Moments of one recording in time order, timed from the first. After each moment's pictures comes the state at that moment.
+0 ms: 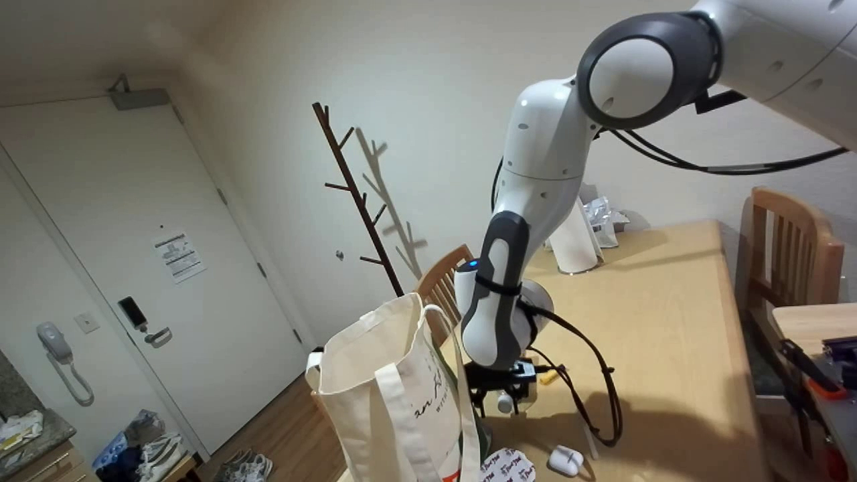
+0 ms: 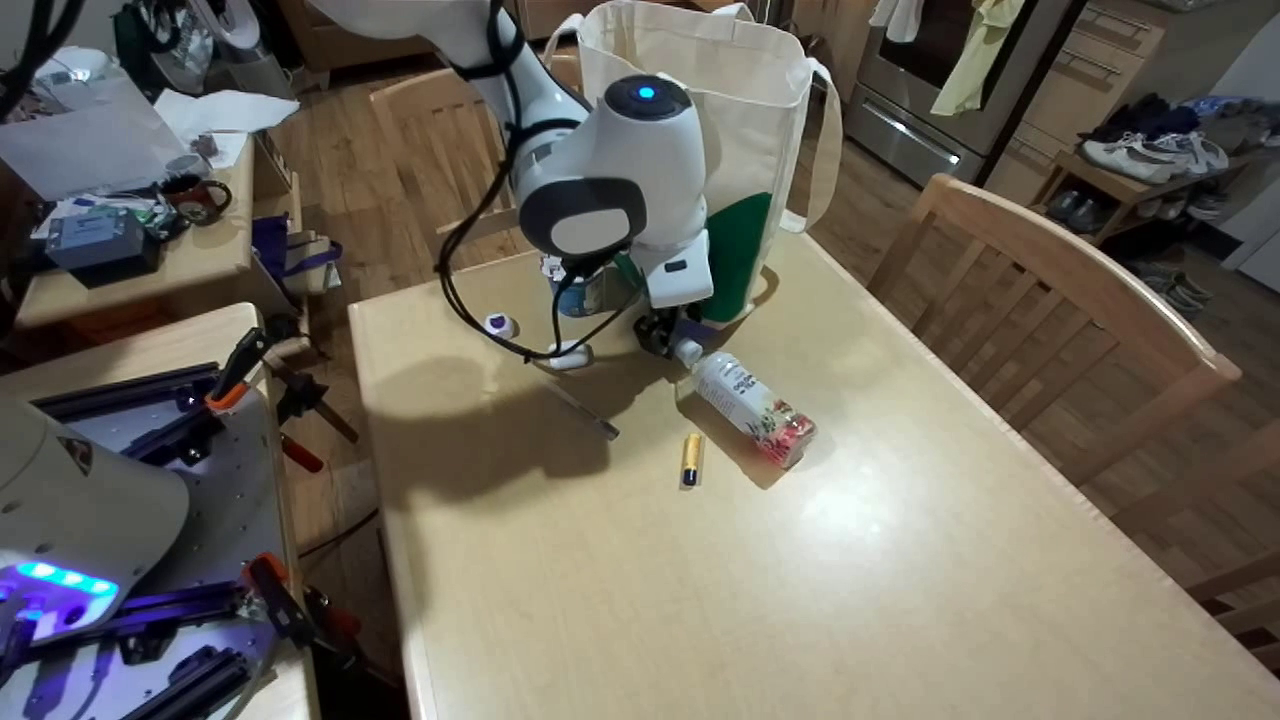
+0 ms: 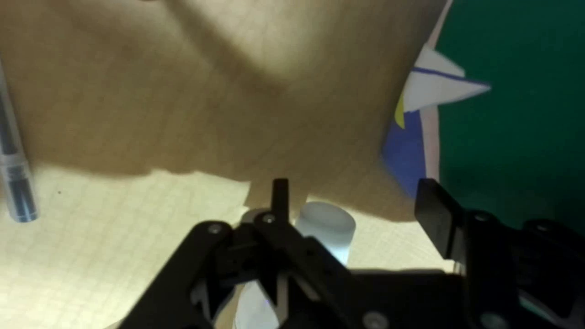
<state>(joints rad) 0.02 0.69 -0.05 -2.00 0.27 2.86 0.88</state>
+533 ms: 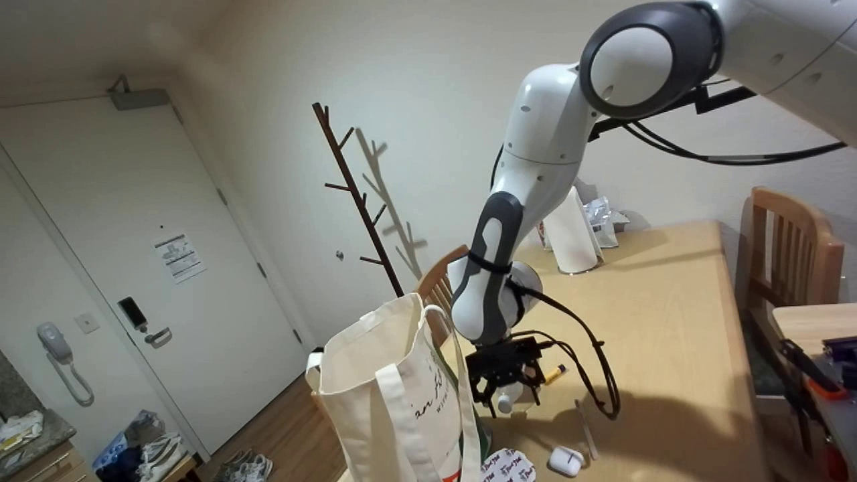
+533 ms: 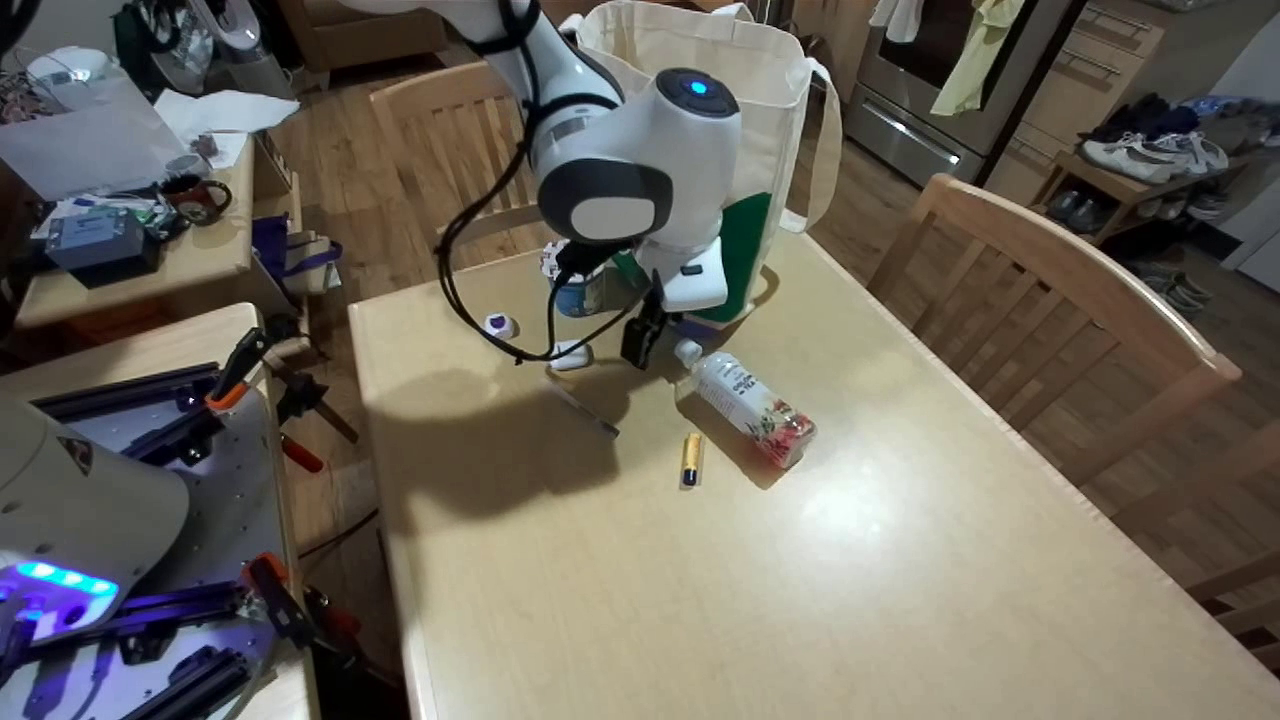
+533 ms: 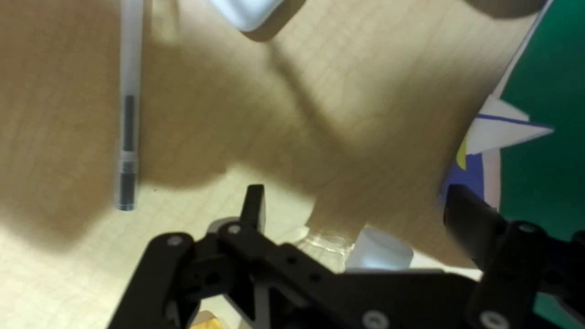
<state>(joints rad) -0.03 0.66 -0.04 -1.95 0.27 2.56 0.77</state>
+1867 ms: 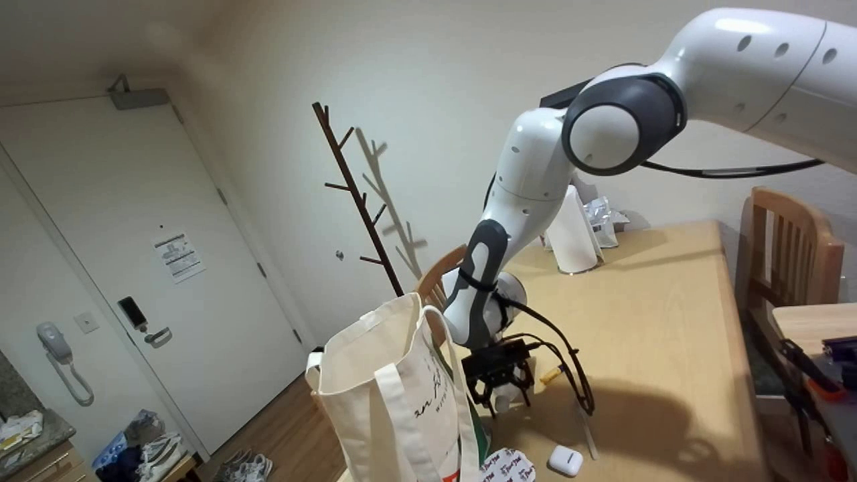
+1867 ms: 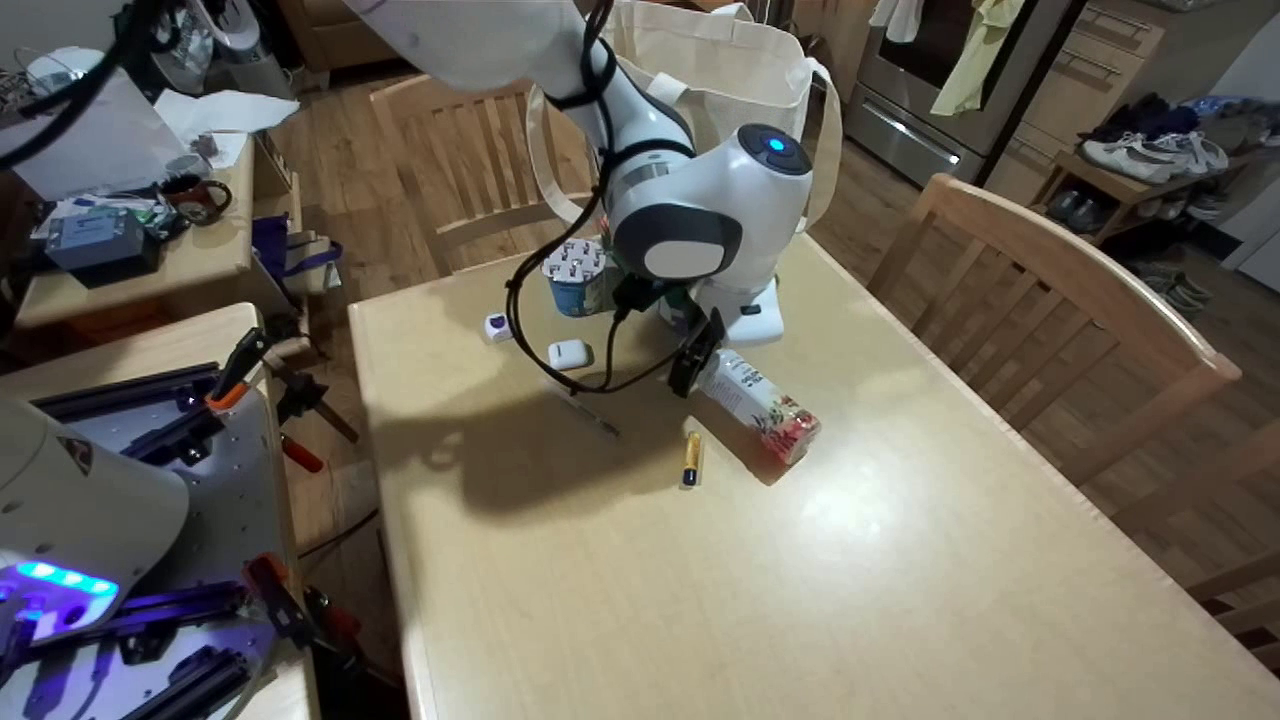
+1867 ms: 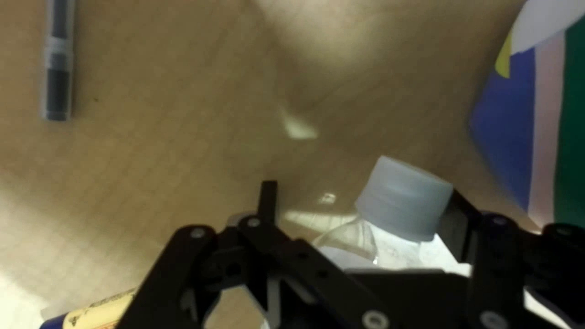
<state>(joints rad) -0.06 0.86 -0.08 -1.69 0.29 2.44 0.69</state>
